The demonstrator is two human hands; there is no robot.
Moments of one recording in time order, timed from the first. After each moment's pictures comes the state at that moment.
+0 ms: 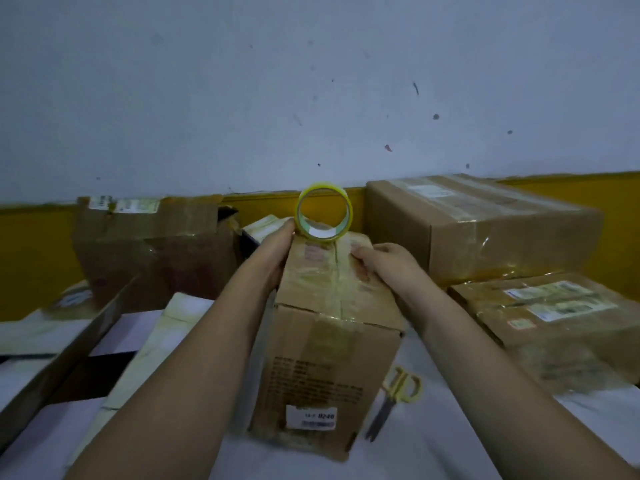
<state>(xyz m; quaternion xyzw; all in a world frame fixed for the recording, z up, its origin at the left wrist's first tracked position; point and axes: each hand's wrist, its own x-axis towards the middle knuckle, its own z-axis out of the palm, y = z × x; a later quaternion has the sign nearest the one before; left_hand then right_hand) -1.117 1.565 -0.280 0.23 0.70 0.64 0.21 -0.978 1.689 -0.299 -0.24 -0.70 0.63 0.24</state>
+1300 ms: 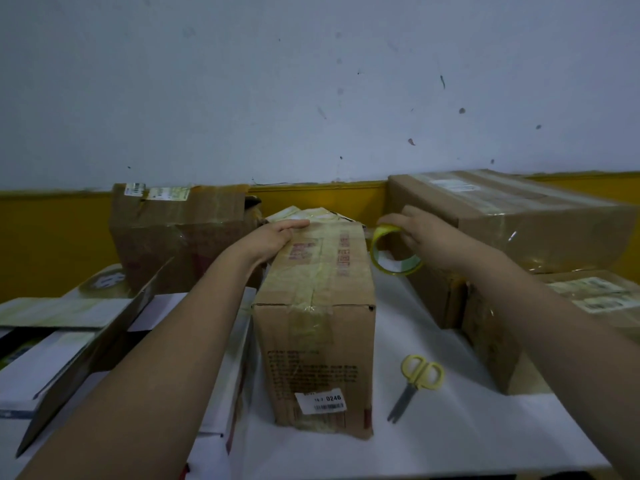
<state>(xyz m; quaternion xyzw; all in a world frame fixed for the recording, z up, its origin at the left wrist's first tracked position) -1.154 1.500 -0.279 0.32 0.84 0.43 0.12 -0.993 1.755 -0.288 0.00 -0.98 0.05 0.21</state>
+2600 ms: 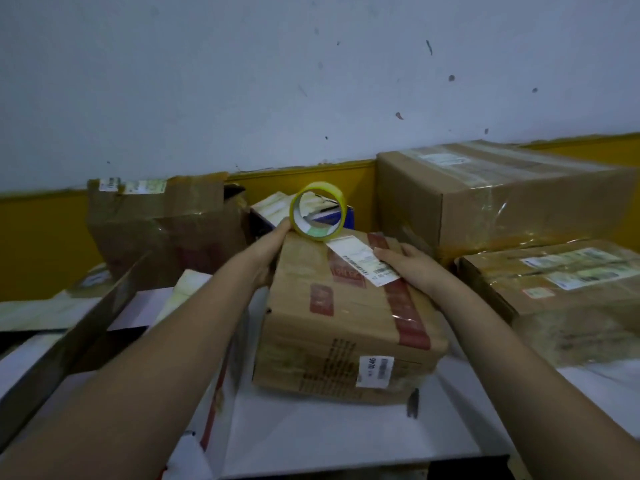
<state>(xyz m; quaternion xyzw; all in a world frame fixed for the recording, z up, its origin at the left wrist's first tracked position) -1.142 1.540 -0.318 0.12 0.73 0.61 0.28 -0.977 1.735 -0.355 -0.27 -0.80 0.51 0.13</state>
